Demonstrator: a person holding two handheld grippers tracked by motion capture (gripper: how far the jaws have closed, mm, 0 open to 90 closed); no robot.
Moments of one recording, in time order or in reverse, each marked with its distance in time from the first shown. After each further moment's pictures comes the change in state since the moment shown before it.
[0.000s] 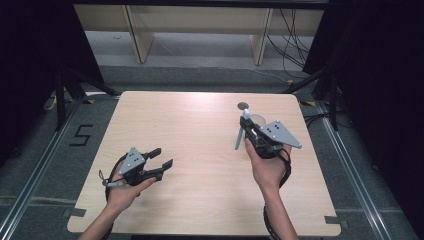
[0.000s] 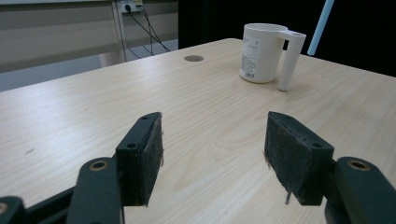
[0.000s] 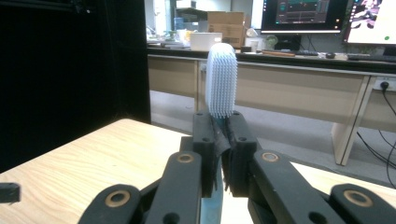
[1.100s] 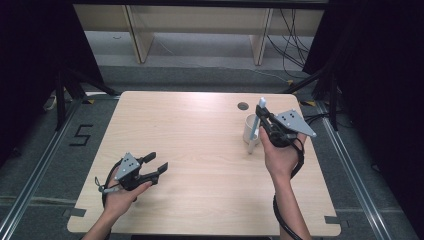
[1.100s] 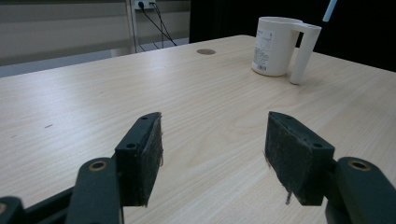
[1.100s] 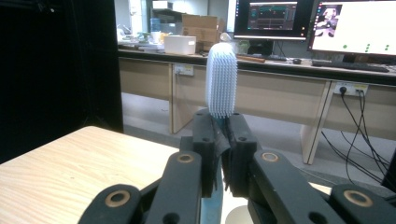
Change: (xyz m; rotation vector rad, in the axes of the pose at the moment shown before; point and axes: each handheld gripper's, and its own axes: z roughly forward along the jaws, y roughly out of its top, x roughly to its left) left arm 0.003 -0.015 -0.007 -0.002 0.037 -0.020; right arm -0.035 0.020 0.001 -0.019 -0.105 -0.041
